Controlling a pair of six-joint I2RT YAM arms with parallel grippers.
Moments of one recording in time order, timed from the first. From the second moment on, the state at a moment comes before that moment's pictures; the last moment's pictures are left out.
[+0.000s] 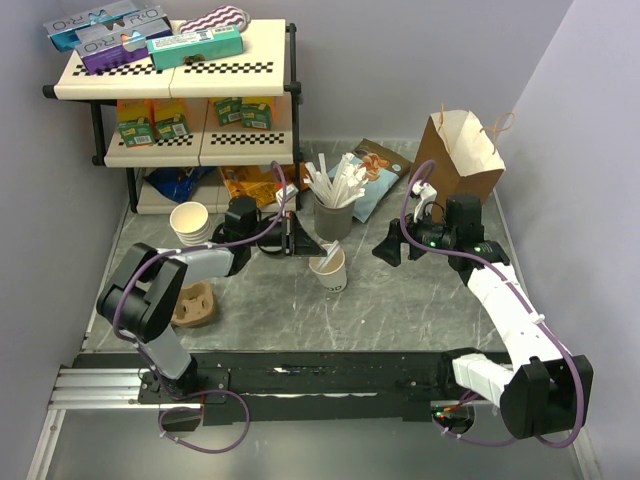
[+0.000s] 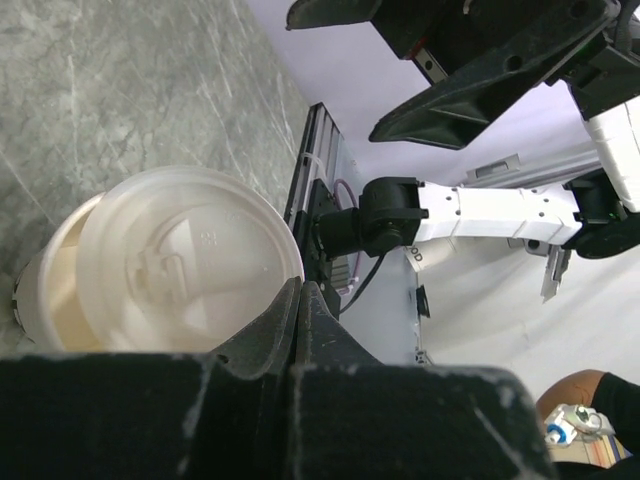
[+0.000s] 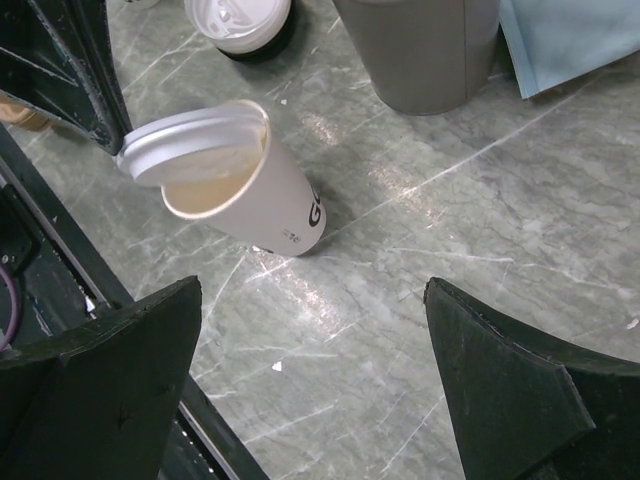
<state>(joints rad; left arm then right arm) -0.47 1.67 0.79 0.73 1.04 -0.92 0.13 1.07 0.84 -0.40 -0.67 -0.03</state>
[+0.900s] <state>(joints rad) -0.51 1.75 0.85 0.91 1.18 -1.06 0.20 1.19 0.80 -0.23 -0.95 -0.20</state>
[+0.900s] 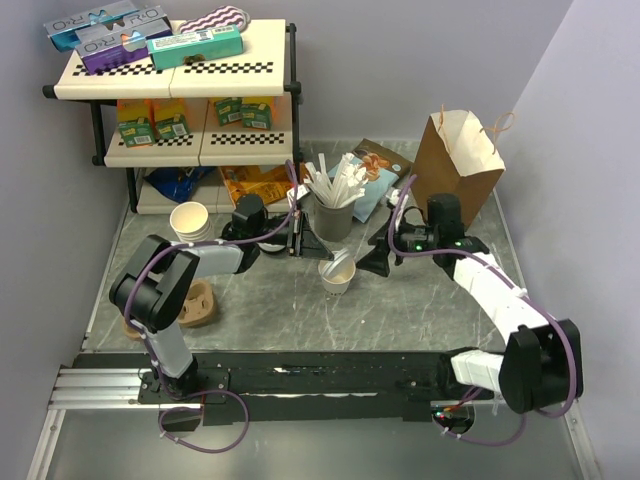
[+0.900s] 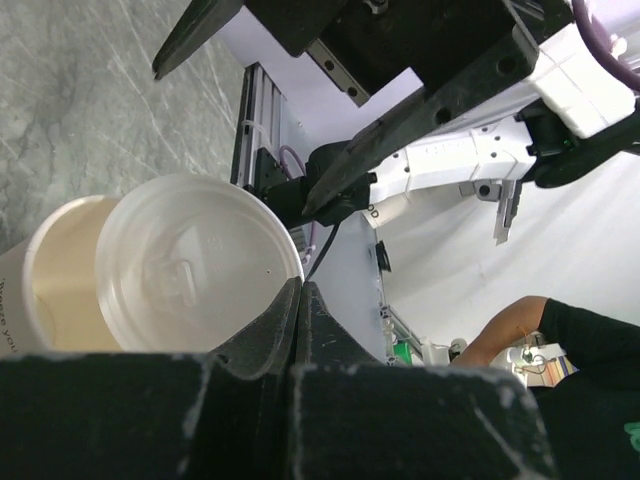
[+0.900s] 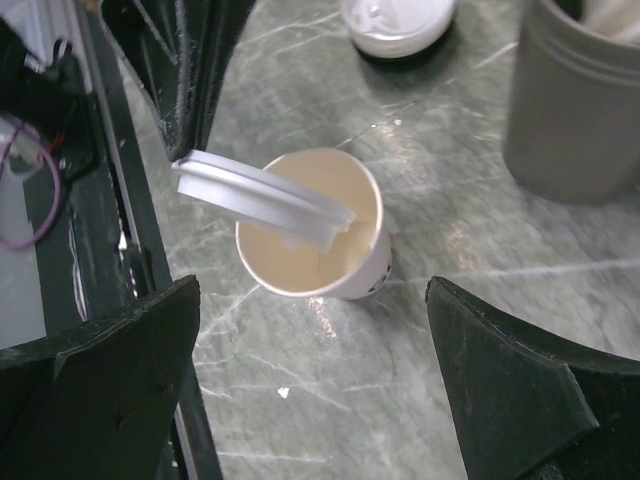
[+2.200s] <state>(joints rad) -0.45 1.79 0.89 0.68 1.17 -0.91 0.33 1.39 0.88 -0.08 -0.95 -0.32</state>
